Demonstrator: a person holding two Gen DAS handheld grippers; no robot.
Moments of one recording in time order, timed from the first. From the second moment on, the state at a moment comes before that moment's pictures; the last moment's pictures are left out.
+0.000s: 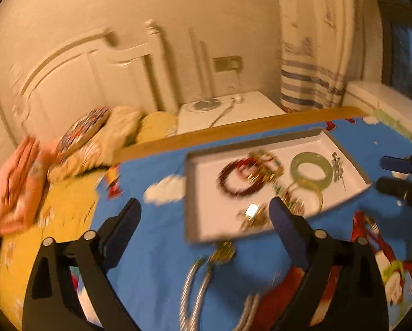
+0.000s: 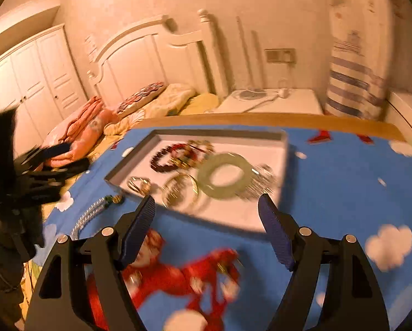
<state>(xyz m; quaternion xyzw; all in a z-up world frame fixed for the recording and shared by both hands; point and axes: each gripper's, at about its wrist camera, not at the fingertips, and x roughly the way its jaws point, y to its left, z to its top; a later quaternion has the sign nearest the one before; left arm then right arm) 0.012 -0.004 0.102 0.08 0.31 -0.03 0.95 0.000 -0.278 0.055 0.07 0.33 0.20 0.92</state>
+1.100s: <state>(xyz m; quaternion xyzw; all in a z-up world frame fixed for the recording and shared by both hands) -0.063 0.104 0.012 -0.14 0.40 -0.04 0.90 -0.021 -0.291 -0.001 0.00 0.42 0.10 0.90</state>
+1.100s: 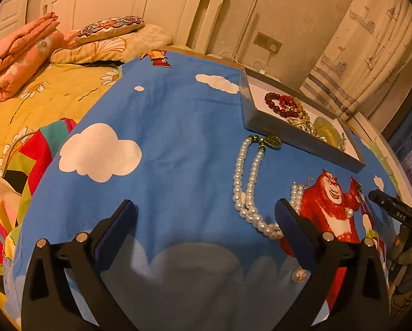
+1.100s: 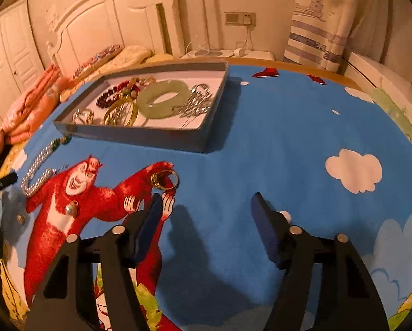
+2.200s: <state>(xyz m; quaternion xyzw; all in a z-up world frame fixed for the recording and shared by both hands) -0.062 0.103 0.011 -0.13 0.40 -0.03 0.90 -0.001 -0.247 -0.002 -0.07 0.42 0.15 0.89</state>
